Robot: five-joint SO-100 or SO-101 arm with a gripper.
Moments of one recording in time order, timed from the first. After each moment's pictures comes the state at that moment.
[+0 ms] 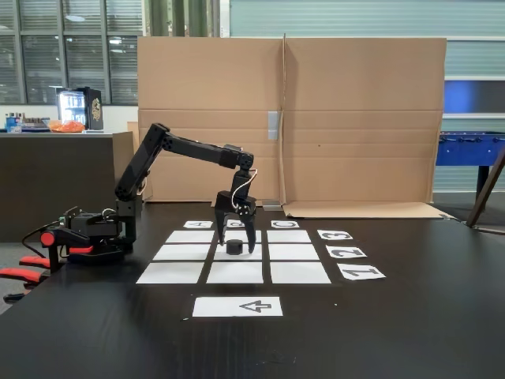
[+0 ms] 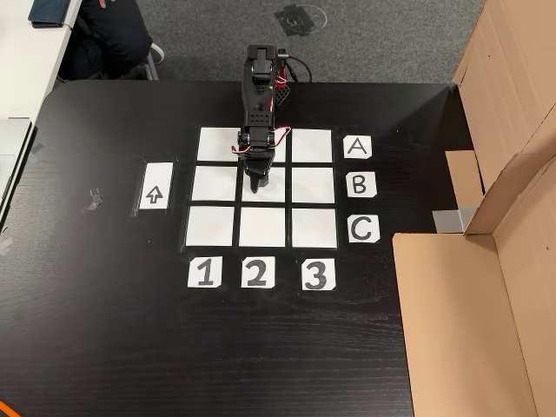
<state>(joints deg) -4.6 58.4 73.9 89.7 13.4</state>
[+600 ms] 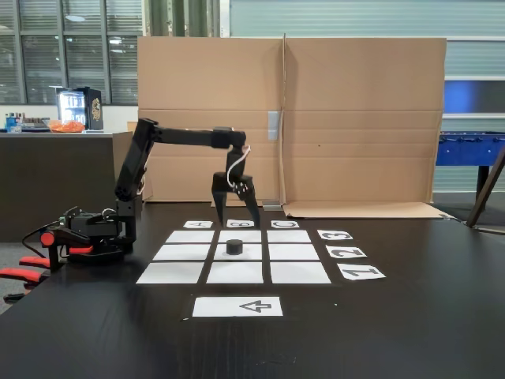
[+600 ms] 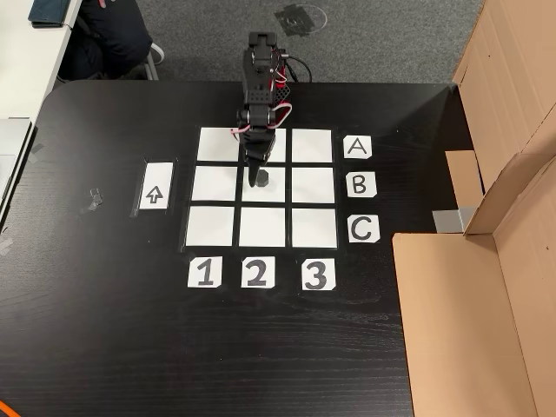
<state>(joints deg) -5.2 72.1 73.9 95.3 13.8</state>
